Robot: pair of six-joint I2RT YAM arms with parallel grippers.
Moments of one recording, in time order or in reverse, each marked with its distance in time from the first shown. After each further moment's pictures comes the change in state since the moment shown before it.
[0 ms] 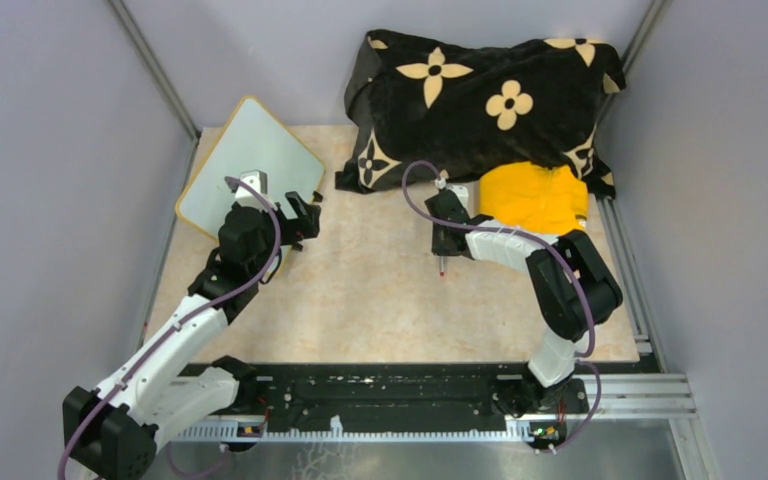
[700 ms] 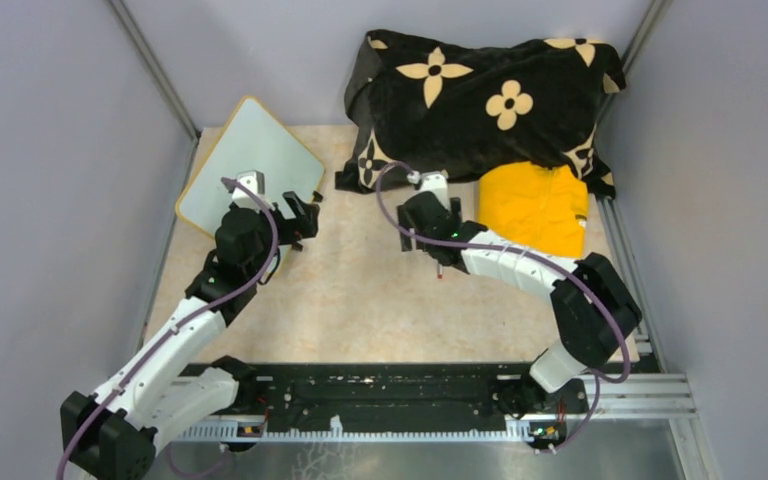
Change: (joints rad) left arm 0.000 -0.013 0.000 0.000 0.000 0.000; right arm 0.120 -0.154 0.007 -0.005 0.139 -0.095
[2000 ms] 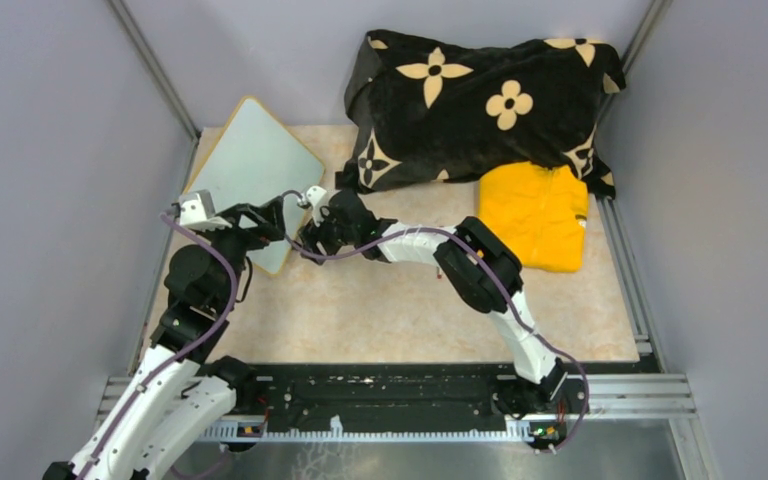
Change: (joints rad) left arm -0.001 -0.332 -0.034 0.021 -0.128 0.081; right arm 0.218 0.640 0.502 0.472 -0.701 -0.362
